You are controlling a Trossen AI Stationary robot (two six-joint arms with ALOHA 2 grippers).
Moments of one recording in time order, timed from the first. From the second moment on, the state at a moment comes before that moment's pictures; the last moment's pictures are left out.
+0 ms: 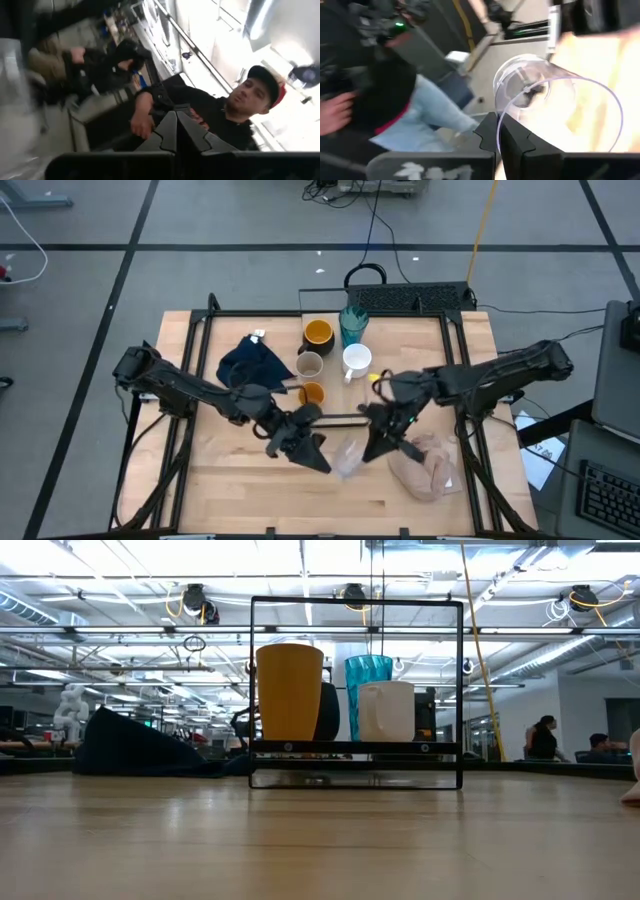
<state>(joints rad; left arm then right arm) -0.29 1.62 1.15 0.76 0.46 -1.26 0.25 1.32 1.14 -0.20 -0.60 0.37</state>
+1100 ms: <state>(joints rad) -0.33 1.01 1.15 -0.16 -0.22 -0.59 -0.07 1.54 1.76 -1.39 -0.22 0.12</state>
